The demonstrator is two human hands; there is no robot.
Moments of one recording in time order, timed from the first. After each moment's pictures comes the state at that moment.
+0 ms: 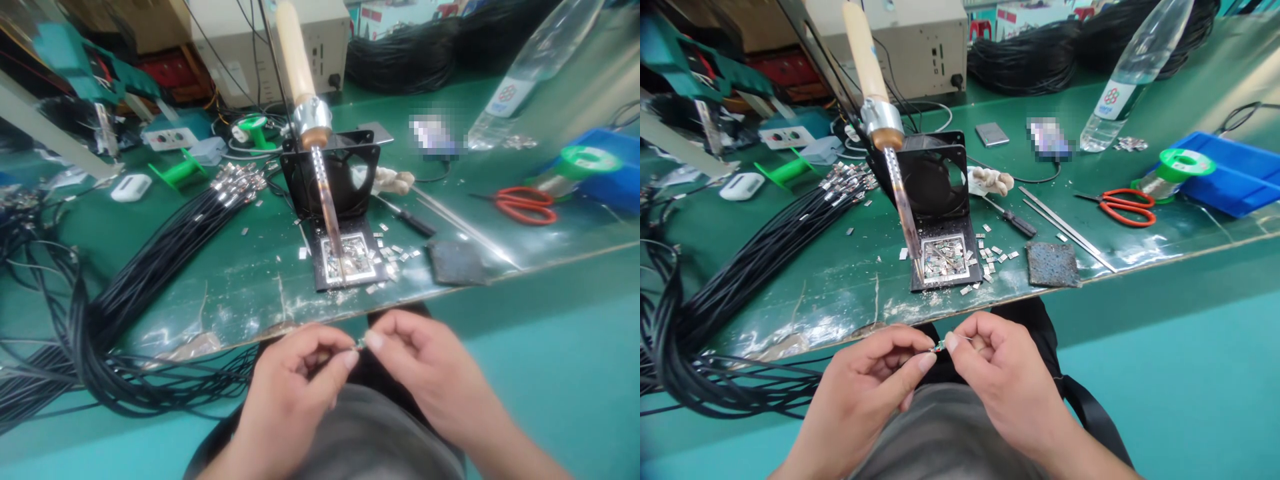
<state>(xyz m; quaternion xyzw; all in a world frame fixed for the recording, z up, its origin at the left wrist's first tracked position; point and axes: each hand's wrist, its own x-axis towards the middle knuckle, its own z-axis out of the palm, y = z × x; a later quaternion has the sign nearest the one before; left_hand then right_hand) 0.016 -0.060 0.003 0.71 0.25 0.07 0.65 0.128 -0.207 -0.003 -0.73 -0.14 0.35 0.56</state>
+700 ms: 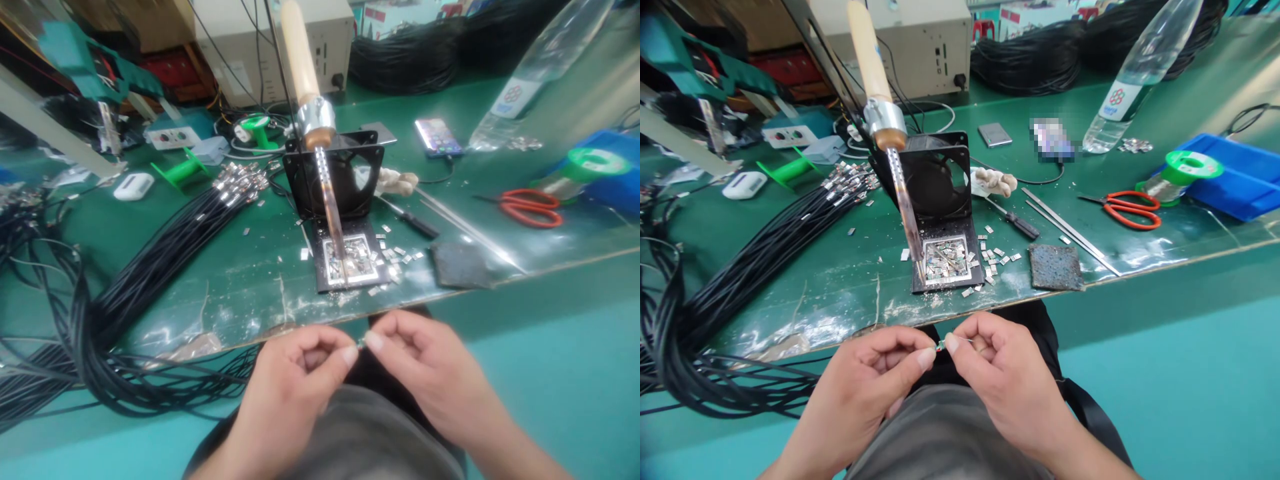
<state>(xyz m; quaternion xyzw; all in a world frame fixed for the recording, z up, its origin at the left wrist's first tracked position) 0.024 -0.056 0.015 0.68 0.31 -0.02 0.67 0.129 -0.207 -0.005 -0.72 -0.15 0.35 0.58</state>
